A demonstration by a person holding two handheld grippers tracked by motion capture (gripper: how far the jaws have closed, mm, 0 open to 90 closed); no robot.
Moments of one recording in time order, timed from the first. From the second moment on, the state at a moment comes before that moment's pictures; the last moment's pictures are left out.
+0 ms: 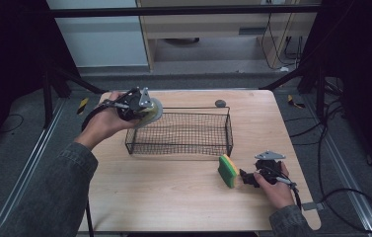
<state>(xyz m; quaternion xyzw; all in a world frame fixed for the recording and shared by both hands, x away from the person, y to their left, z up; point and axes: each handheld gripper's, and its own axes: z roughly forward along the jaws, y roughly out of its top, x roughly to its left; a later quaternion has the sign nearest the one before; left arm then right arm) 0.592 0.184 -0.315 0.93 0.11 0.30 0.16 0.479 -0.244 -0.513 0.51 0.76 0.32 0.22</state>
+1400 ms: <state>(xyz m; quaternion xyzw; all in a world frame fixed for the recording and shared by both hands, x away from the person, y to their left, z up) 0.593 0.169 -0.343 0.95 0.05 0.29 0.10 0.479 -0.244 -0.513 0.51 0.76 0.32 0.22</state>
